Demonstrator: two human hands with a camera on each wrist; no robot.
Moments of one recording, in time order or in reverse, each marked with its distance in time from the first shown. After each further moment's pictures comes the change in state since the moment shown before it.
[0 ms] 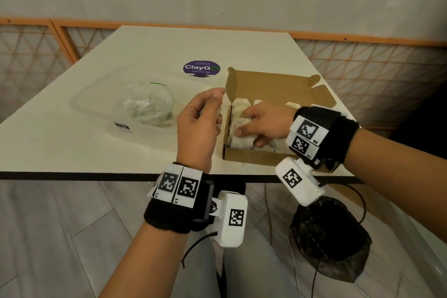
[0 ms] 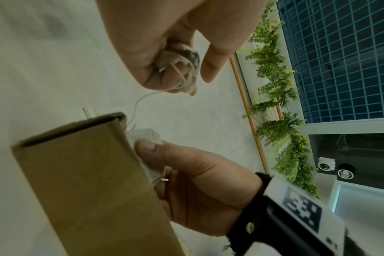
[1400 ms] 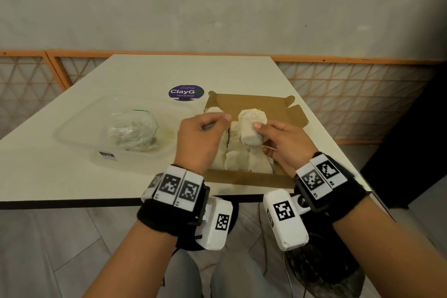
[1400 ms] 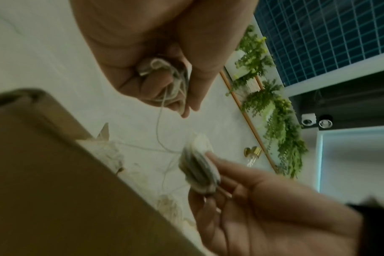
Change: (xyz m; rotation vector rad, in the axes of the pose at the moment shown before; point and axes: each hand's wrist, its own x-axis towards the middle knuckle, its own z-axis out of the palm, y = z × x) left_hand 0.010 -0.005 0.035 0.398 -0.107 0.190; right_hand -0.039 0.044 -0.011 0.872 0.508 -0.077
